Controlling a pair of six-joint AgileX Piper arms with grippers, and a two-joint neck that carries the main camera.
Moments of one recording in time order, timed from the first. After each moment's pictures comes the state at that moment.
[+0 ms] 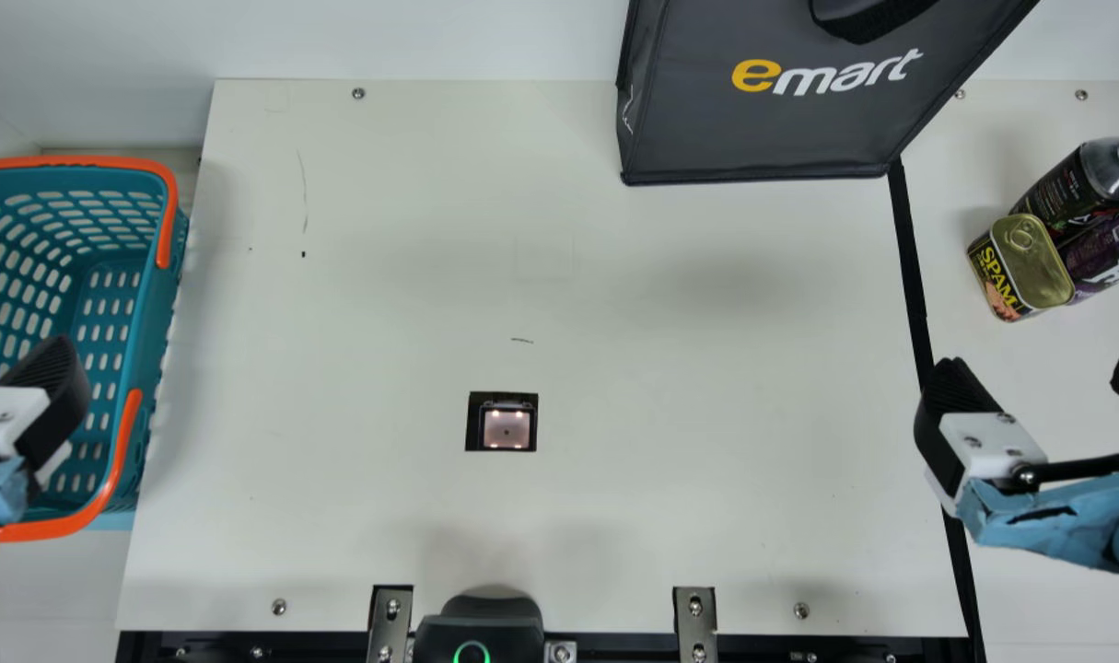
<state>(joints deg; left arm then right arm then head) -1.6 43.3 -68.9 -1.4 69.5 2.7 0.6 42.6 -69.8 -0.8 69.5 -2.2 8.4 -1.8</state>
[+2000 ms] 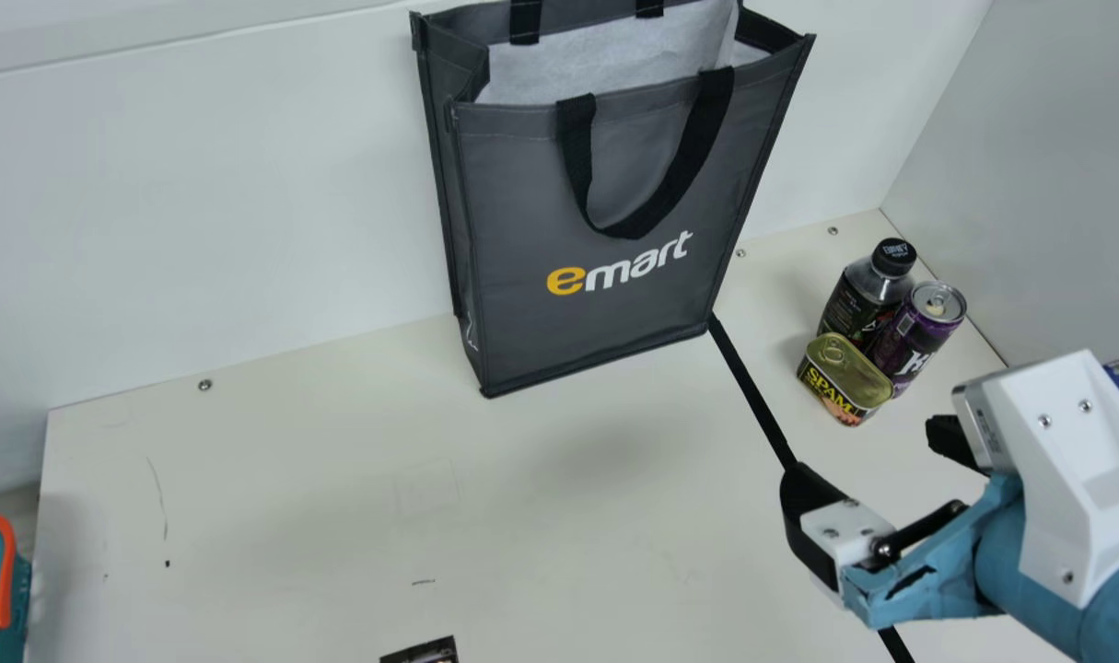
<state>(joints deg) -1.6 43.3 -68.9 -1.4 69.5 2.7 1.5 44.4 -71.2 -1.1 68.9 -1.9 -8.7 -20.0</state>
